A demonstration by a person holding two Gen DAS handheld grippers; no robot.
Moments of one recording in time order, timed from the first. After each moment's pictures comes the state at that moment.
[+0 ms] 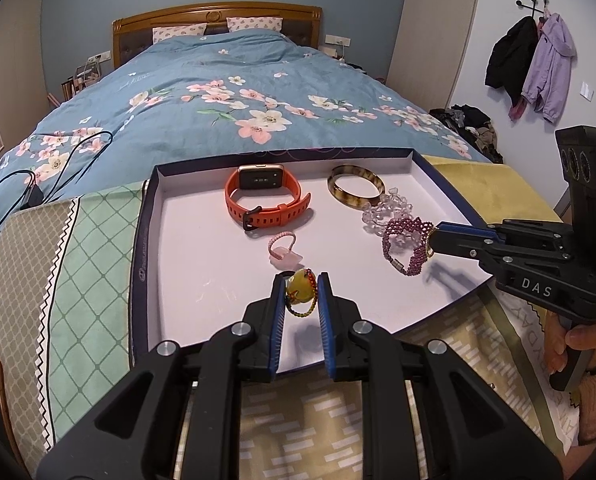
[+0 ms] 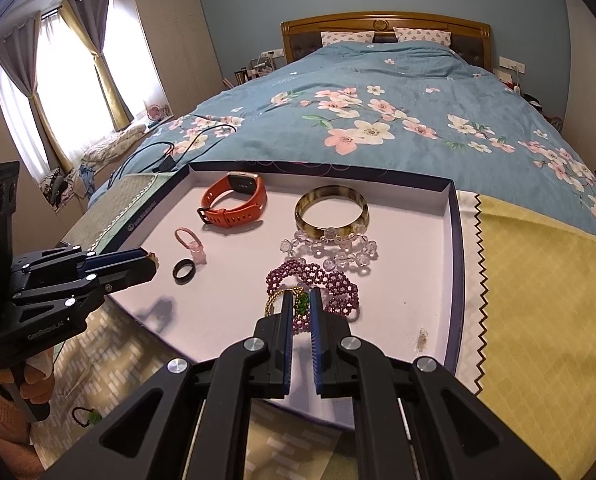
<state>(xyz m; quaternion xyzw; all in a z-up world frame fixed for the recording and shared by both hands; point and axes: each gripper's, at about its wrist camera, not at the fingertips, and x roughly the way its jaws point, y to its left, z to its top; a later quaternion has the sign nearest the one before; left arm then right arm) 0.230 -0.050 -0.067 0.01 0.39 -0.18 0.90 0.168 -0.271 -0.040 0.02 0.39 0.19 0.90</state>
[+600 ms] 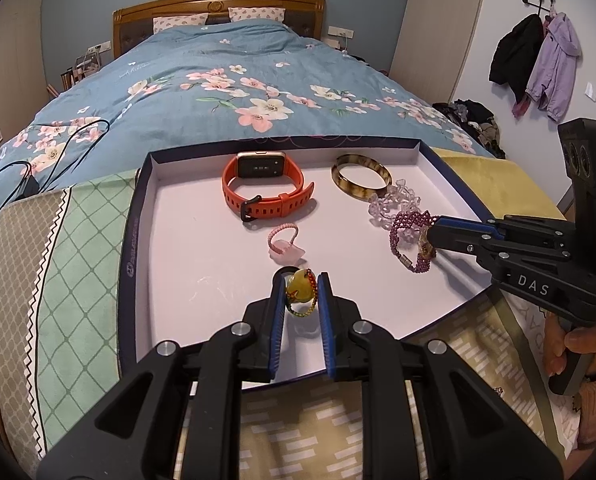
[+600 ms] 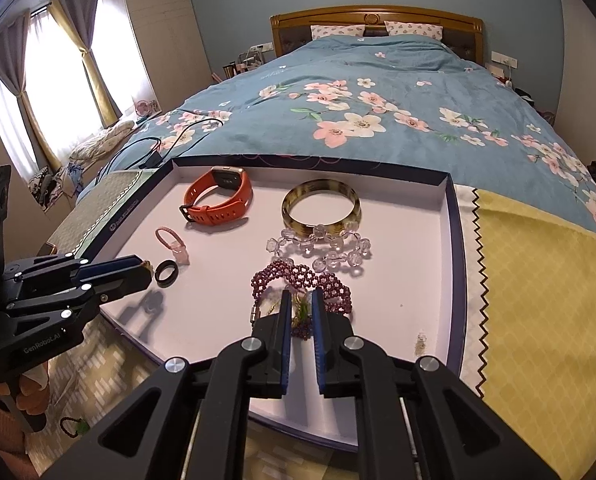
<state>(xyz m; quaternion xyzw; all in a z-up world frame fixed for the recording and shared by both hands) 0.240 -0.053 -0.078 0.01 0.40 -0.17 0.90 0.176 -0.269 -0.047 0.02 0.40 0.17 0.90</state>
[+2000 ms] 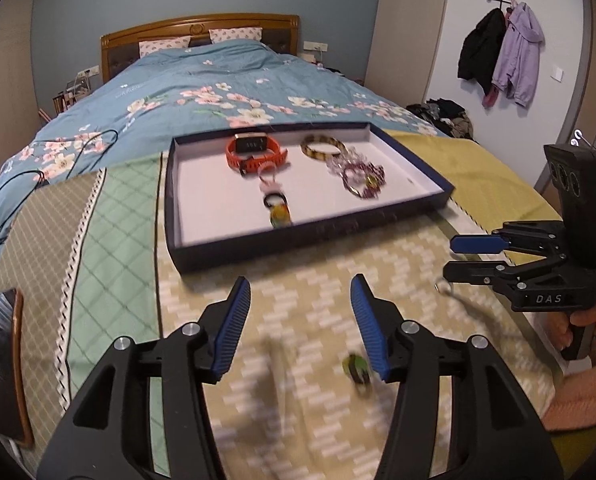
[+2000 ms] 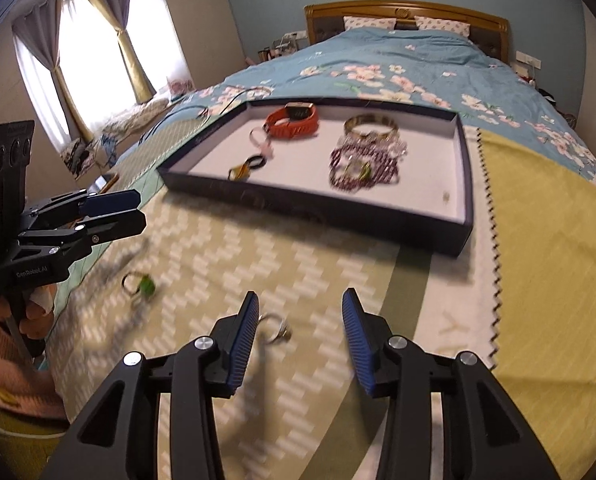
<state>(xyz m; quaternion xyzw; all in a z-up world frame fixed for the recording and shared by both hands) 0.113 -0.013 -0.063 0.03 0.37 -0.21 0.91 0.059 -0.269 -0.057 0.00 0.42 0.23 0.88</state>
